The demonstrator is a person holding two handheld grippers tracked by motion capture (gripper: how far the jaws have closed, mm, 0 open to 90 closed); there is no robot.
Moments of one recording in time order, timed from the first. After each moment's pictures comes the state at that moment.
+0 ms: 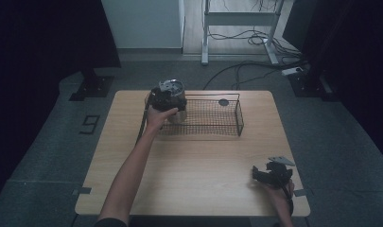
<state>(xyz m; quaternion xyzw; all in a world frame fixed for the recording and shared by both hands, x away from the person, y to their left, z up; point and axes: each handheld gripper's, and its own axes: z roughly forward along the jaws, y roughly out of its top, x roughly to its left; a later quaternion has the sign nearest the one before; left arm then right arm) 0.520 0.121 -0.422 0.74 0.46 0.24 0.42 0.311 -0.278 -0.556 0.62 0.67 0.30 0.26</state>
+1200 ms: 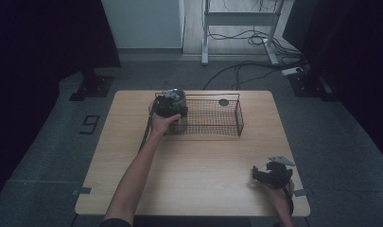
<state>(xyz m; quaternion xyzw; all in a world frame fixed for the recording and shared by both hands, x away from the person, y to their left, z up) 0.530 0.114 -0.469 0.75 0.50 0.22 0.39 0.311 -0.279 -0.556 0.62 0.67 0.30 0.26</state>
